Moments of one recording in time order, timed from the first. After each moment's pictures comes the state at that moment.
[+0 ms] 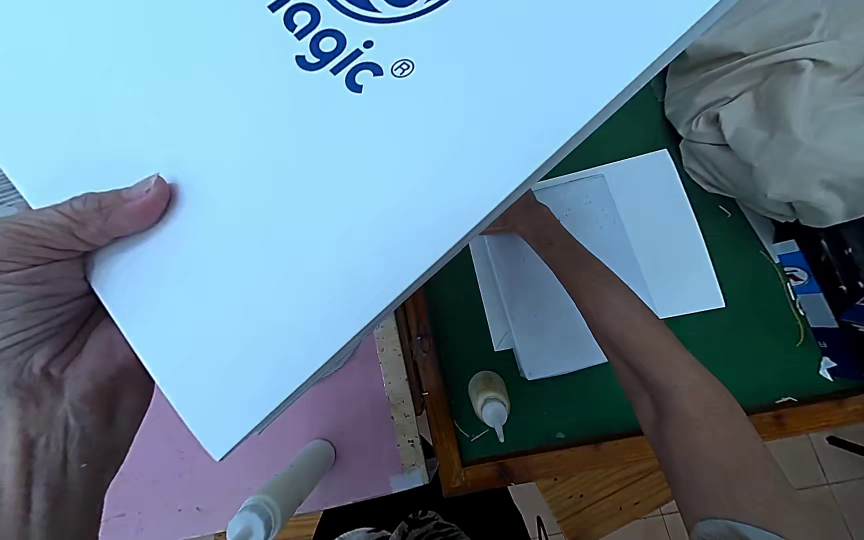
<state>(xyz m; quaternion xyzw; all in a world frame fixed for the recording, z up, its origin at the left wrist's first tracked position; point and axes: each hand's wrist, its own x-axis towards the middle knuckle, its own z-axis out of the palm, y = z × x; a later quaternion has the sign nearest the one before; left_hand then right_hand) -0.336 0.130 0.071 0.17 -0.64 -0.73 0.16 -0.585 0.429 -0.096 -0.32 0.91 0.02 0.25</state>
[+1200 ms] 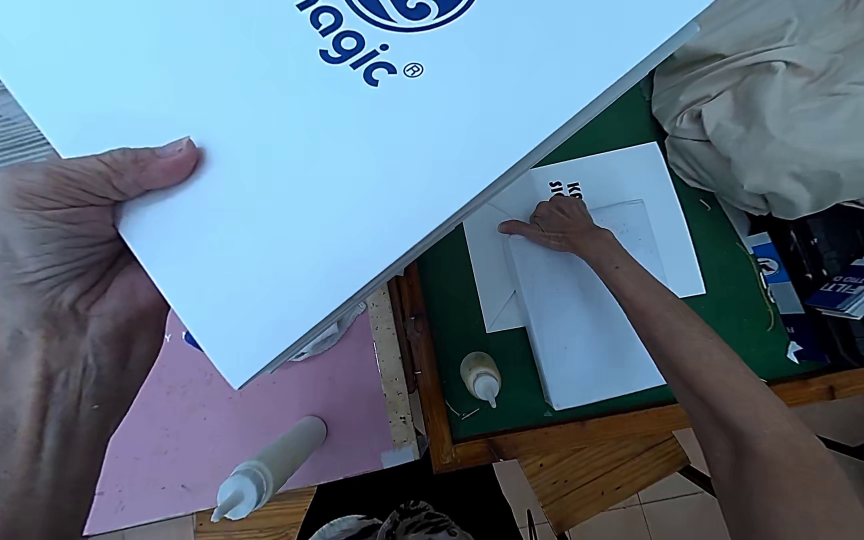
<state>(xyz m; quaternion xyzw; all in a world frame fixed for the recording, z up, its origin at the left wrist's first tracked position) -0.339 0.121 0.055 0.12 -0.61 -0.77 0.13 -0.557 0.525 -0.091 -0.30 0.92 0.02 0.27</state>
